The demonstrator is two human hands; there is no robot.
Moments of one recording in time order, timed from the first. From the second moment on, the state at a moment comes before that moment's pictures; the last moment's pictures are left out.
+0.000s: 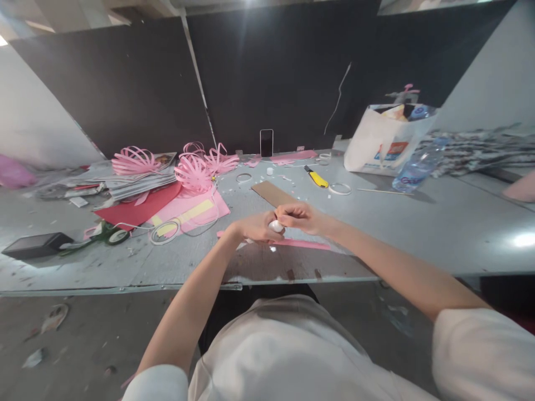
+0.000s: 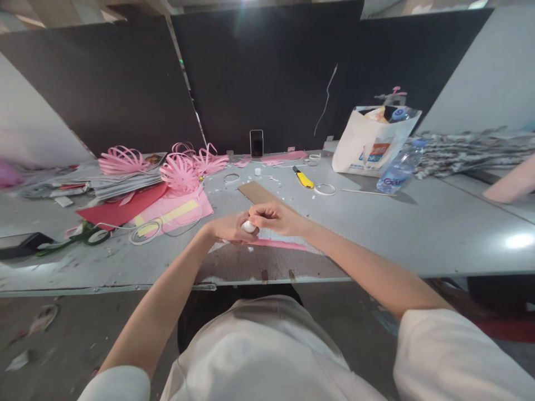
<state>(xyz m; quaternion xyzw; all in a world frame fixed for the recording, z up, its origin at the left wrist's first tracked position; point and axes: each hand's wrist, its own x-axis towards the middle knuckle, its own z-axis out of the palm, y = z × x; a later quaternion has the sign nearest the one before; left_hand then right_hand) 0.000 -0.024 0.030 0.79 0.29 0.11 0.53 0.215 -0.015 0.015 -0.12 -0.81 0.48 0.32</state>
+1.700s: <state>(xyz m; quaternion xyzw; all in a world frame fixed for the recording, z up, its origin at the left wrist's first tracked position) 0.003 0.008 -0.001 0.90 0.34 0.25 -0.09 0.226 -0.003 0.021 -0.23 -0.91 0.16 0.32</state>
